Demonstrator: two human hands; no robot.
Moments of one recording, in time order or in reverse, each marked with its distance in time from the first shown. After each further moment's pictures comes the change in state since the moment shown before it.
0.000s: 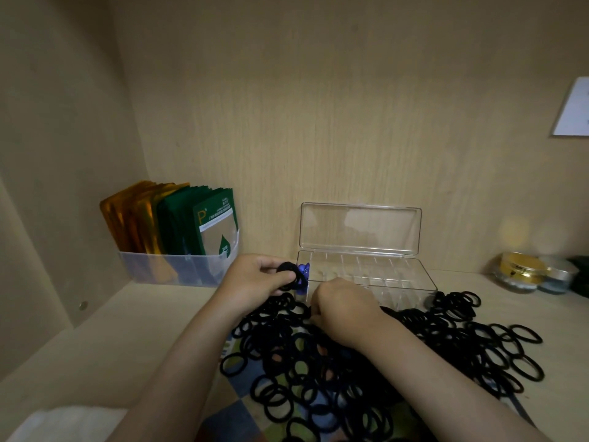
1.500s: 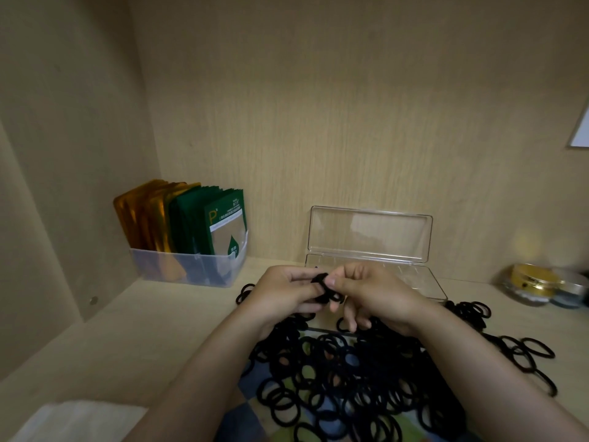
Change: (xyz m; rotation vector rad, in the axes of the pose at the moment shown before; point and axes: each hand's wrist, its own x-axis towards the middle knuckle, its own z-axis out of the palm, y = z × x) left_hand -0.003 -0.007 0.025 -0.319 -0.255 -0.061; right_hand -0.007 0.027 -0.032 1.252 -0.182 0.025
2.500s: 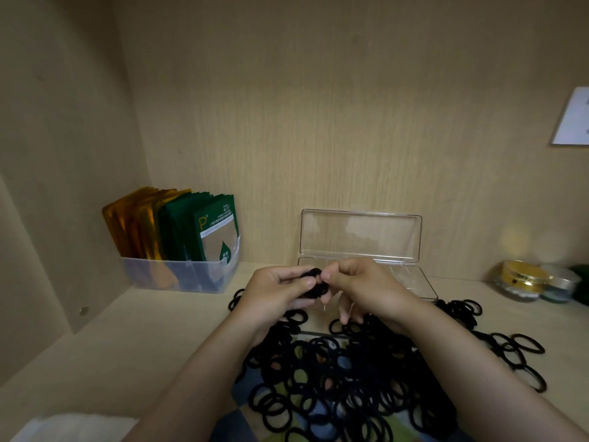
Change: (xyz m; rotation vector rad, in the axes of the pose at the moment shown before) left_hand 0.001 -0.001 0.005 -0.062 0.098 0.085; right_hand -0.001 -0.005 -0.004 -0.071 0.163 0.004
